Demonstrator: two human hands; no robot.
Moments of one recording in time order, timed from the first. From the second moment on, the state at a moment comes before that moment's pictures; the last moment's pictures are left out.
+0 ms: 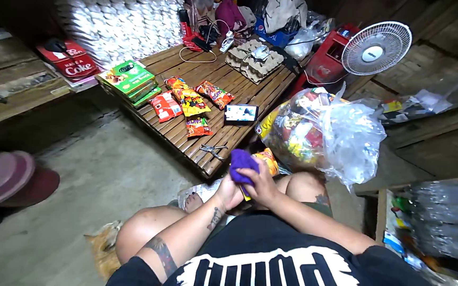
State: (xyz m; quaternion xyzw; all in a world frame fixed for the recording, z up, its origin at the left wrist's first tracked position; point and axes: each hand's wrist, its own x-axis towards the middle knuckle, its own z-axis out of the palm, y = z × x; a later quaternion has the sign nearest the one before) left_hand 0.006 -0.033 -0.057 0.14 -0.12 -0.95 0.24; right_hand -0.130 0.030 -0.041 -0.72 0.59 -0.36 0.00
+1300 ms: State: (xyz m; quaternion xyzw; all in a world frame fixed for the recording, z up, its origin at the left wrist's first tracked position) left_hand 0.007 -0.048 -0.054 0.05 -0.10 -0.96 0.27; right_hand -0.156 0.030 -0.041 -0.75 0.54 -0.37 -0.13
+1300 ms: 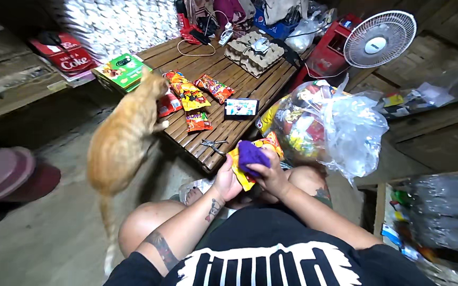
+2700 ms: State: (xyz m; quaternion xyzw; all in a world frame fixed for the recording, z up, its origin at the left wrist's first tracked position) left_hand -0.004 -0.069 -0.070 0.29 -0.30 -0.87 0.27; right_hand -0.231 0.065 0.024 -0.26 0.65 -0.60 0.39
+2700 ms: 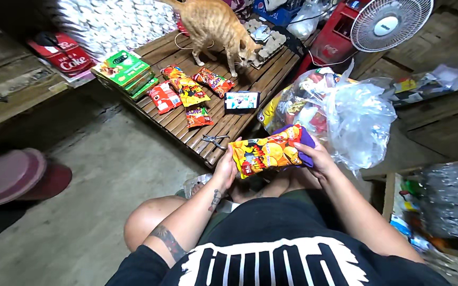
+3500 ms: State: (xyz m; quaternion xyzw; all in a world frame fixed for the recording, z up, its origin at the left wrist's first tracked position) left_hand 0.001 -0.031 -0.065 0.12 -0.23 -0.92 0.29; right_hand -0.137 0.049 -0.005 -0.35 0.56 -0.62 0.42
